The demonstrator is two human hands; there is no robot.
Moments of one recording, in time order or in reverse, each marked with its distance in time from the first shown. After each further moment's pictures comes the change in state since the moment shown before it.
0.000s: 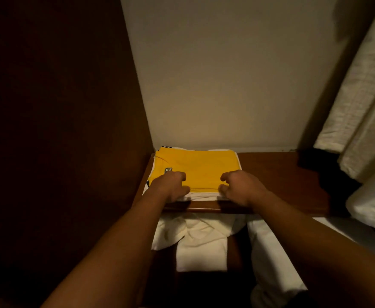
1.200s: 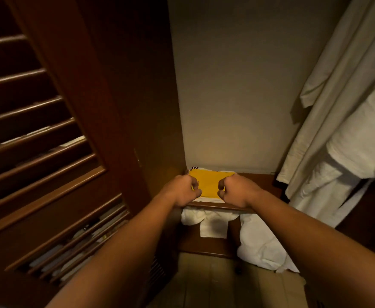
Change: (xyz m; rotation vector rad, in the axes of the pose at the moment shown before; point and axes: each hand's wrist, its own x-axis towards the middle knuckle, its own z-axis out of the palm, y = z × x) left_hand -0.381 0.126 -0.431 -0.224 -0.073 -0.040; right_hand -0.249 -0.247 -0.455 0.012 -0.241 -0.044
